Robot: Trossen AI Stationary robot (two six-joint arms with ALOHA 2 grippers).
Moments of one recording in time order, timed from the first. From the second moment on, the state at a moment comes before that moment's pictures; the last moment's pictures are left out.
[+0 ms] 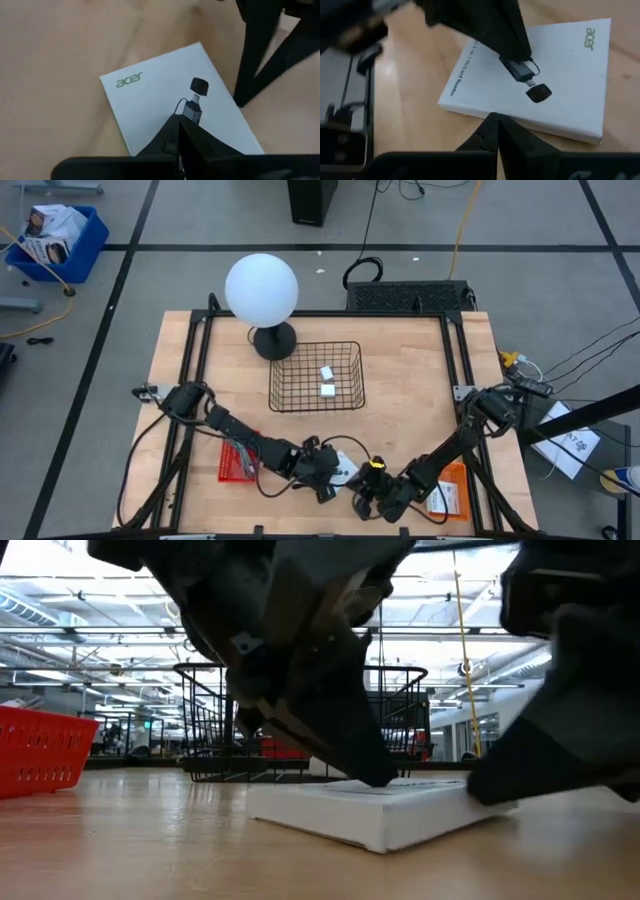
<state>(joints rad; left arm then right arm) -0.47 2.15 1.36 -0.15 -0.29 -0.72 0.73 1.99 0.94 0.27 0.70 1.13</state>
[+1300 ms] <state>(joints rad) -0.48 1.96 1.14 -0.23 -0.22 -0.87 0.60 1.99 0.94 0.36 0.51 1.01</state>
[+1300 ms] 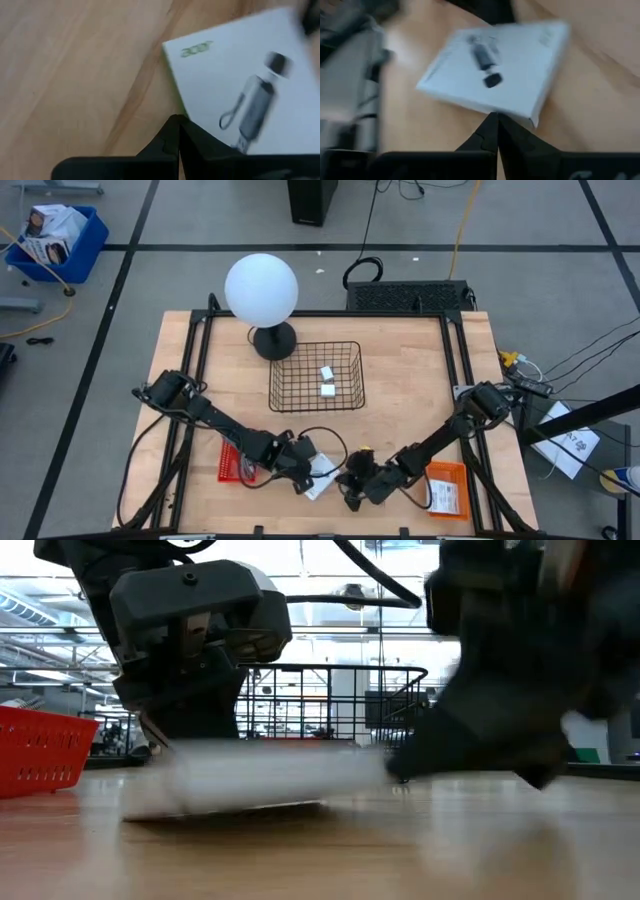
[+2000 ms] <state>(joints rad) -0.53 1.97 1.14 -0.19 -0.33 -0.95 0.61 1.98 0.95 0.47 0.70 0.88</state>
